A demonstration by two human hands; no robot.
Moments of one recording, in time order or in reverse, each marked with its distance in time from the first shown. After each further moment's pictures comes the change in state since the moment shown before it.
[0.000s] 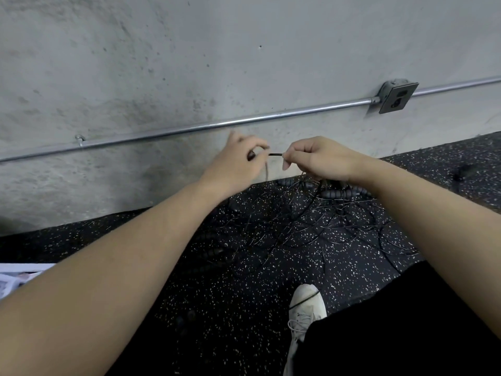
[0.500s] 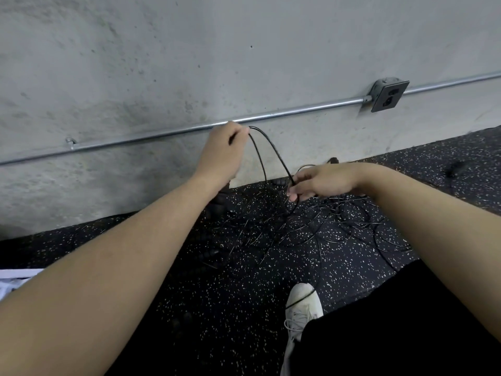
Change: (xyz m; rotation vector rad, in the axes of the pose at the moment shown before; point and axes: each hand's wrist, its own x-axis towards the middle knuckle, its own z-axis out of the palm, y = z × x) left_hand 0.010 0.004 0.001 -0.338 0.252 -0.070; right_hand -0.010 0.030 -0.003 -0.168 -0.415 0.221
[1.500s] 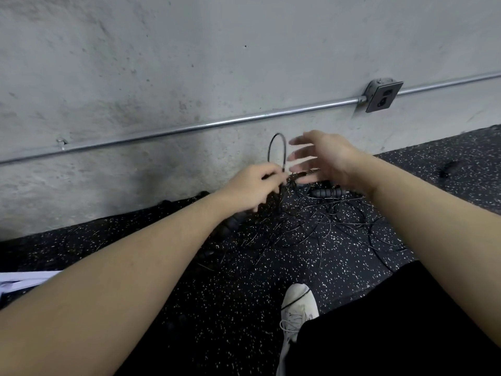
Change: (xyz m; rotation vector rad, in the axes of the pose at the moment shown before) left_hand -0.026 -0.005 0.040 0.040 -0.531 0.015; right_hand 0.005 -0.009 -0.012 0.840 0.413 -0.012
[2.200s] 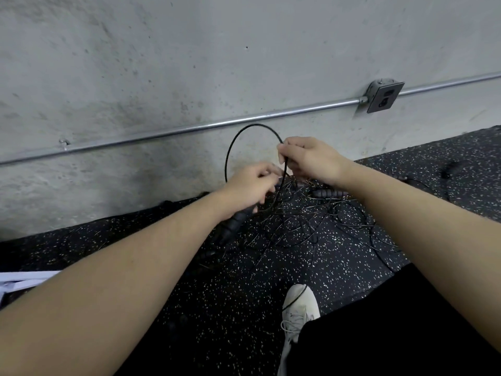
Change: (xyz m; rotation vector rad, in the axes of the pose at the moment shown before) left_hand 0.000 -0.001 -0.001 -0.149 0.036 -0.165; right_hand -0.002 0.002 0.018 -0.372 -0.079 -0.321
